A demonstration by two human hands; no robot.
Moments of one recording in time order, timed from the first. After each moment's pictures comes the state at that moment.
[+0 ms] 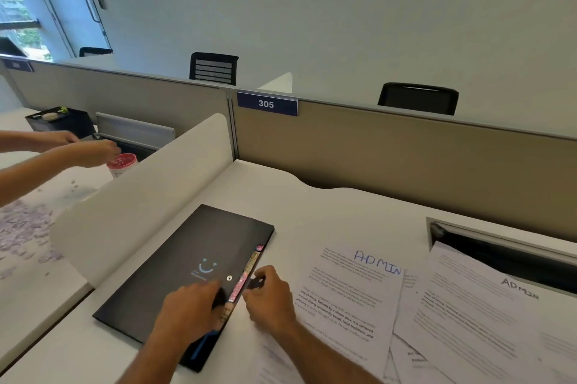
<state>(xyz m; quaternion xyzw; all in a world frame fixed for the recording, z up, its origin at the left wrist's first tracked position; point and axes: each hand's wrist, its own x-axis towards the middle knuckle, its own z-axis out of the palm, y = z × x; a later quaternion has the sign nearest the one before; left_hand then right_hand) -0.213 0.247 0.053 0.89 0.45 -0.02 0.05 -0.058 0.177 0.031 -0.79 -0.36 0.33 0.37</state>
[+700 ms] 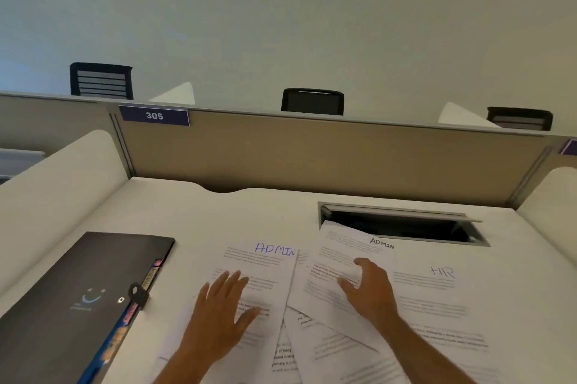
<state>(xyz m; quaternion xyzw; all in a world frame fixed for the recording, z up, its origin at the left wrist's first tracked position) -0.052 0.117 0.043 0.96 0.25 0.04 0.12 0.203 -0.094 0.039 -0.92 -0.22 0.07 0.30</state>
